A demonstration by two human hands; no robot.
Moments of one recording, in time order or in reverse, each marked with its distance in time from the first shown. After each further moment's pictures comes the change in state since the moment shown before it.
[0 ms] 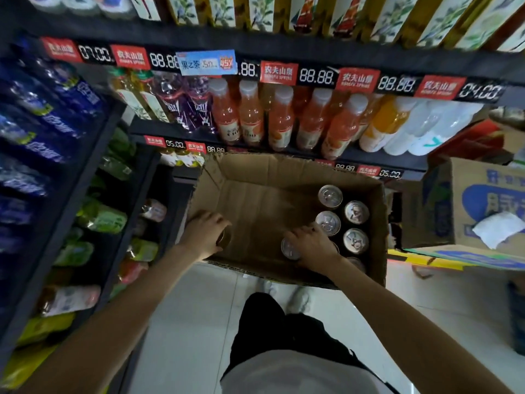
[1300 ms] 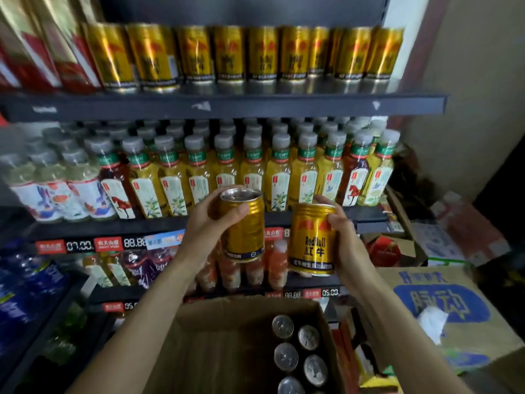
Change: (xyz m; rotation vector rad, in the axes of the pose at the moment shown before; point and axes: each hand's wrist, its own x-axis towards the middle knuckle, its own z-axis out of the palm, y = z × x) left_hand -0.056 0.098 -0.317 -1.500 0.712 0.567; right_hand -0.130 0.069 -0.289 1.712 0.912 0.151
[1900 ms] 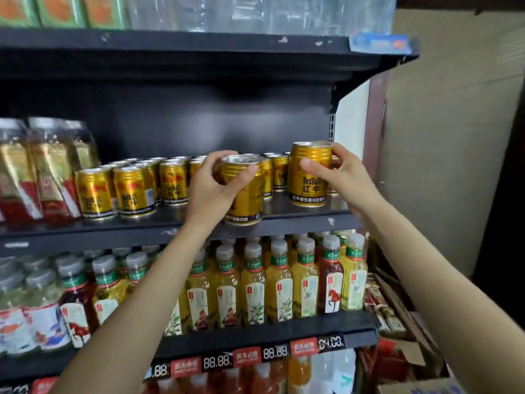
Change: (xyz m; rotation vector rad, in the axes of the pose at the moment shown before) left_hand 0.148 0.154 0.069 0.266 0.202 0.591; right_hand 0.127 -0.222 -0.040 -0.443 0.137 -0.599
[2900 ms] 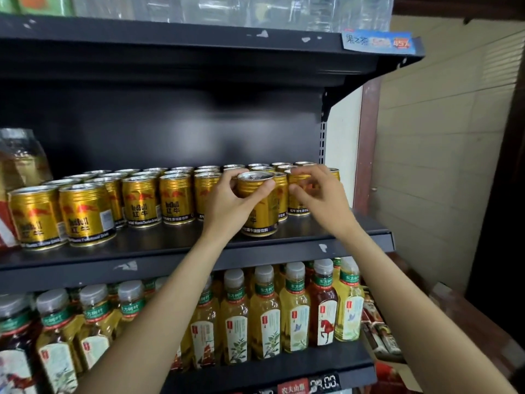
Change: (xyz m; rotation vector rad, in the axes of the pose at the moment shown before) left_hand 0.043 -0.040 0.074 0.056 -0.090 -0.108; right_hand 0.051 0.065 0.000 -0.371 0.091 -0.274
